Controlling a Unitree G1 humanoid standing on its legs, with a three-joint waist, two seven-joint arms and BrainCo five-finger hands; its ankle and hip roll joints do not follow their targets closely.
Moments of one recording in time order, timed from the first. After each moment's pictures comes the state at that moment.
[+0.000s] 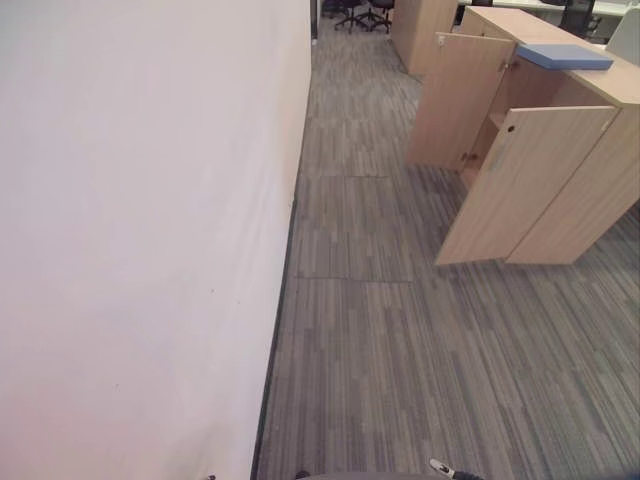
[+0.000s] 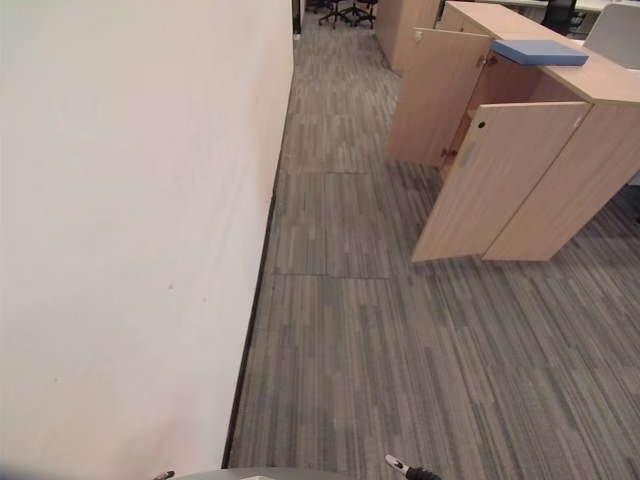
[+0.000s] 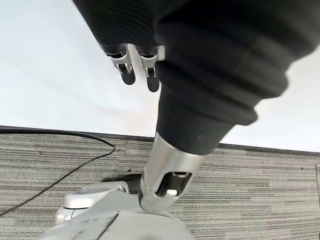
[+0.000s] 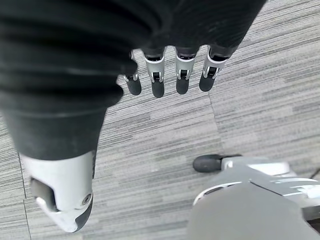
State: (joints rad) left arm 0.08 0.21 -0.08 1.26 -0.17 -0.03 0.14; right arm -0.01 -0.22 0.08 1.34 0.37 0.02 -0.03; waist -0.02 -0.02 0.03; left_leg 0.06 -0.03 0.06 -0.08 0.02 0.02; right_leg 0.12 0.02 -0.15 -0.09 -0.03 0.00
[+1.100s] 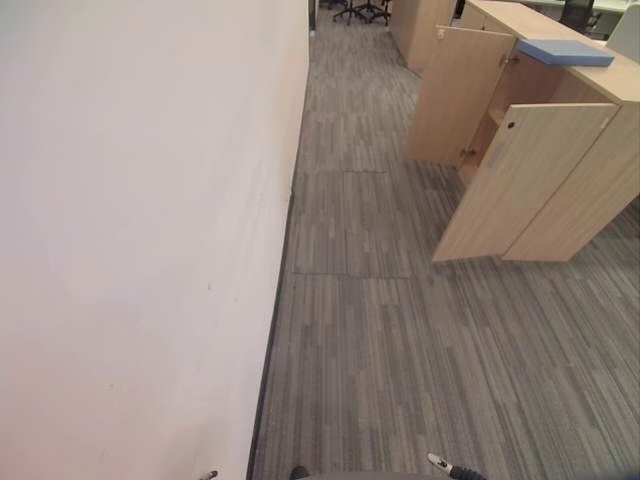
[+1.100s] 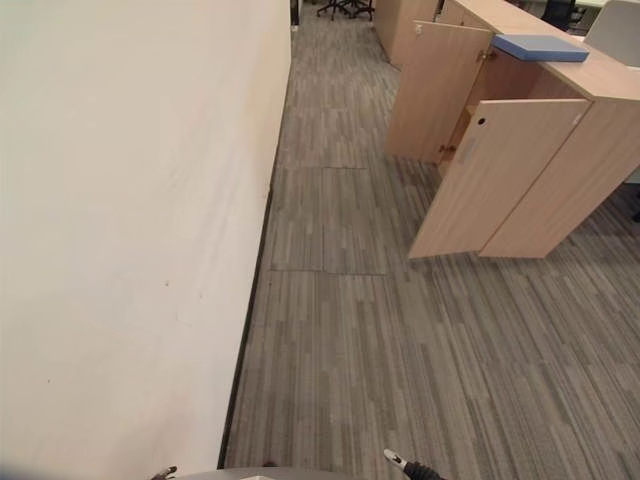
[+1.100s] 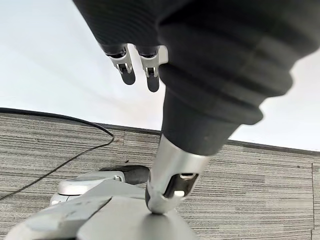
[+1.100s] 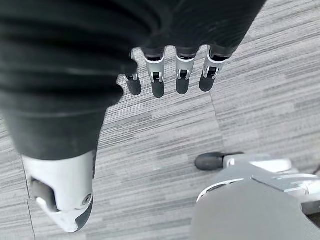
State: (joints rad) left arm 0.08 0.21 -0.07 1.26 -0.19 -0.03 0.11; right arm -0.02 -0.22 0.10 1.33 0.35 0.01 -0.02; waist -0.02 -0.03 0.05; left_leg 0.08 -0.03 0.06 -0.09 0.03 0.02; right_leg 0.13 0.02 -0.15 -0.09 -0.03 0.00
